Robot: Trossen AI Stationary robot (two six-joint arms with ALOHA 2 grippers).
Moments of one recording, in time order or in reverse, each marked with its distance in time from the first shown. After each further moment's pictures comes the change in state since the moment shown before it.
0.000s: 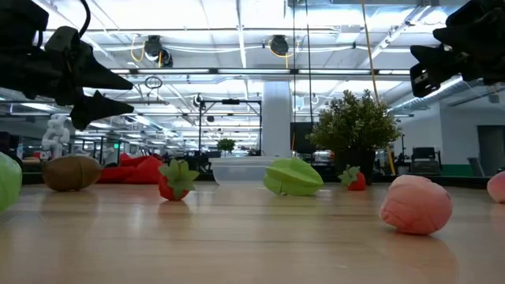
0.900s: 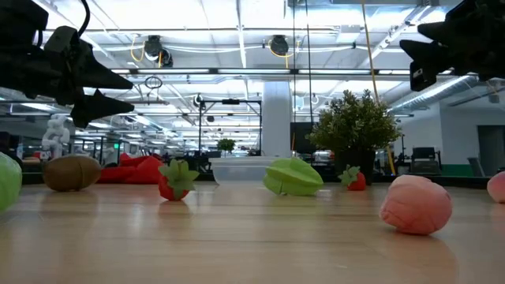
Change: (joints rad) left arm 0.000 0.000 0.000 0.007 0.000 0.024; right arm 0.000 0.000 0.000 0.075 0.132 -0.021
